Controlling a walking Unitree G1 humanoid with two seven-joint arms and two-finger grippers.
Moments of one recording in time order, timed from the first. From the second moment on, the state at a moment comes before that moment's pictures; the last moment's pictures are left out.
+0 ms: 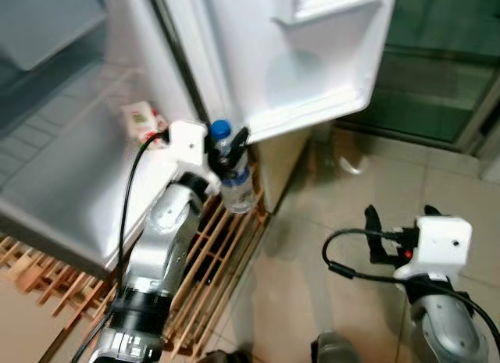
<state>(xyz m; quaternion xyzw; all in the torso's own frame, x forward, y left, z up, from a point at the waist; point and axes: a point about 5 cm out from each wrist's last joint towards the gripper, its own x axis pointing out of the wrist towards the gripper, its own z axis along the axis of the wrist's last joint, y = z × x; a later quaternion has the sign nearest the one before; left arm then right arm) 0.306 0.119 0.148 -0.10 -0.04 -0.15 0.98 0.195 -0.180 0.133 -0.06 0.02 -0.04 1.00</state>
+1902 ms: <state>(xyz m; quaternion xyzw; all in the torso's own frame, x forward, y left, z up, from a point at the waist) 0.327 0.063 0.203 -0.10 -0.11 -0.26 0.95 0.236 -0.178 0.130 -0.08 -0.02 0.01 1.00</state>
